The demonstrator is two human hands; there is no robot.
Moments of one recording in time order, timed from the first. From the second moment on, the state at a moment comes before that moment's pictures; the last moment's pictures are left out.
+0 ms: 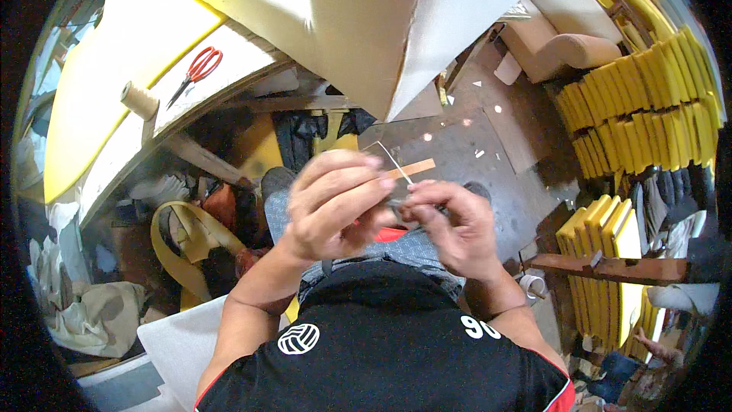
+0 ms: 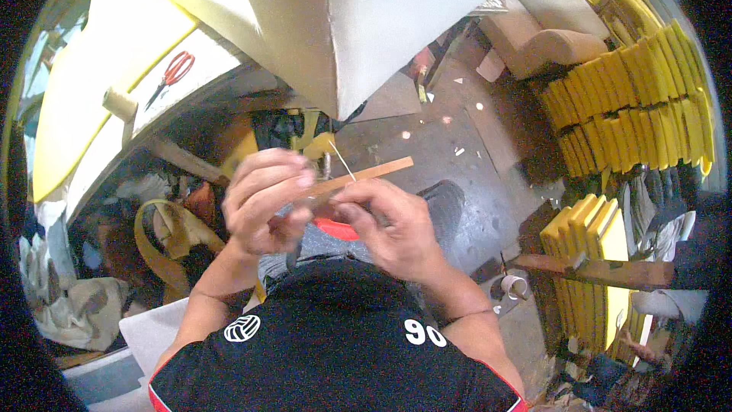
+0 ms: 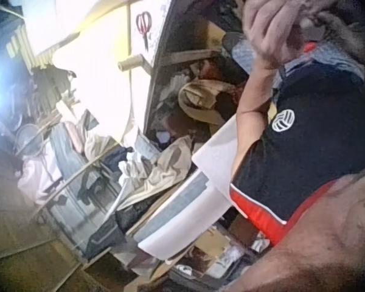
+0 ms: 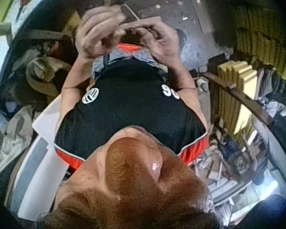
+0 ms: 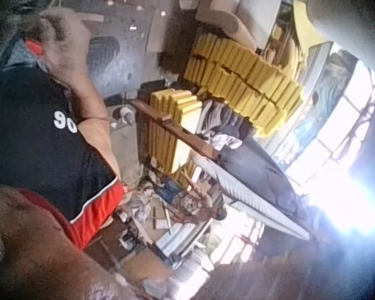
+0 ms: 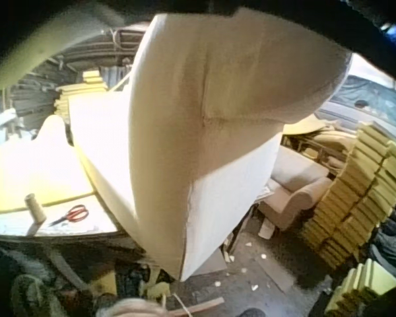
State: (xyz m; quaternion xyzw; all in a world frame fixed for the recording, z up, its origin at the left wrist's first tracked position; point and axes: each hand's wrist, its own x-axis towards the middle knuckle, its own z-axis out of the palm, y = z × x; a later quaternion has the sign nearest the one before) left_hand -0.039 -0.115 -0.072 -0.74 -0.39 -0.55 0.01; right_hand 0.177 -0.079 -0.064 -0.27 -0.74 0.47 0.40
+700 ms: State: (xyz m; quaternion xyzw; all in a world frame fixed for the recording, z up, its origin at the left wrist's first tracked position) left_hand 0.047 -0.082 -0.164 -0.84 -0.32 -0.44 -0.07; right_hand 0.639 -0.112 -0.303 -0.63 -0.14 0.35 0.68
